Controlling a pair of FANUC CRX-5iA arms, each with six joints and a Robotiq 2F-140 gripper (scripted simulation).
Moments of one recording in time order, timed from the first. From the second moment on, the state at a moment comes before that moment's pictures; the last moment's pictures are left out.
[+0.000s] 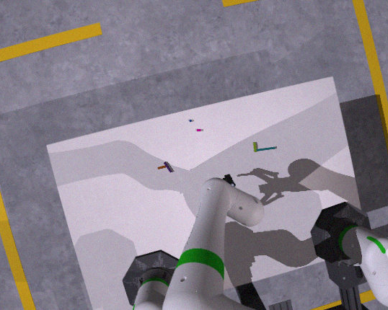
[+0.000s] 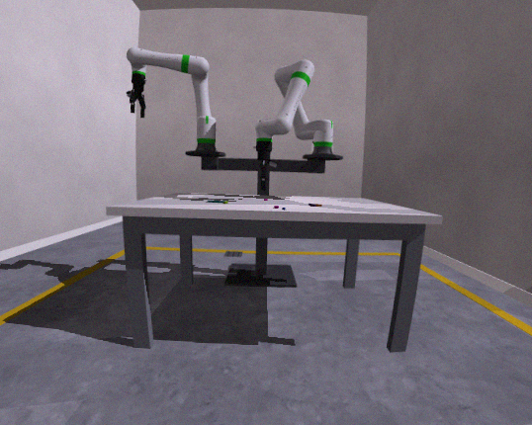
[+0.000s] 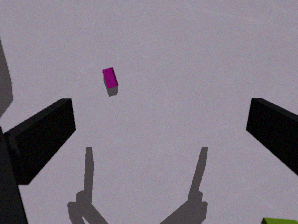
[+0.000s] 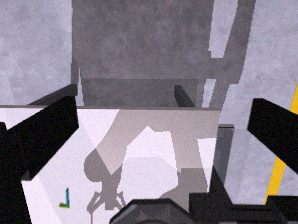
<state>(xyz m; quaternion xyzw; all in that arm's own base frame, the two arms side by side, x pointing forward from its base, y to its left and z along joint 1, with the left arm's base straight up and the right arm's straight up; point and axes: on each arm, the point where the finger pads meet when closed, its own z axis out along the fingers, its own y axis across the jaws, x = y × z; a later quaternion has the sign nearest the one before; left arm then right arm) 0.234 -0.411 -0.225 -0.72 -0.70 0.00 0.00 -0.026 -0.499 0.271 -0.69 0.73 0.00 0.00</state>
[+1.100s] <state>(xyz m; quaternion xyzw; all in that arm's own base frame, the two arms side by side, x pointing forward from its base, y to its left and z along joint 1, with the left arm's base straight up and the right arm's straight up) 0.356 -0.419 -0.221 -0.61 -0.79 0.00 0.00 -0.026 -0.499 0.271 -0.69 0.73 0.00 0.00</state>
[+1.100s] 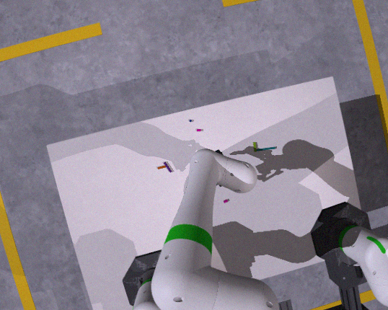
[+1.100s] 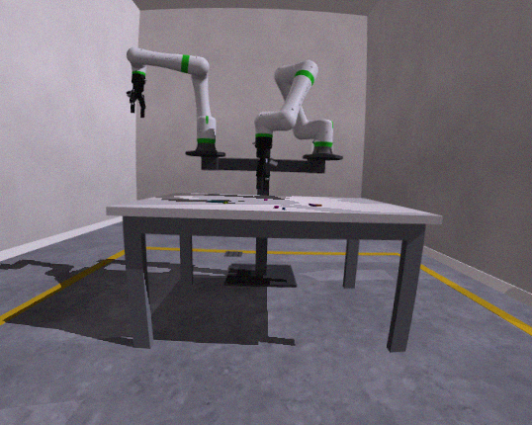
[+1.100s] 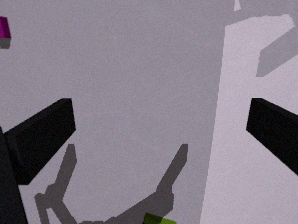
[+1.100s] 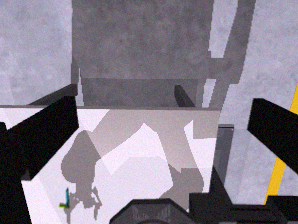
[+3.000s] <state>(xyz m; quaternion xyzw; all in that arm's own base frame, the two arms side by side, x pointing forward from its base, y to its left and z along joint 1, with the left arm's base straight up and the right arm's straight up) 0.625 -0.324 -0.203 -0.34 -0.94 0.00 0.00 -0.026 -0.499 0.271 -0.69 0.73 0.00 0.00</state>
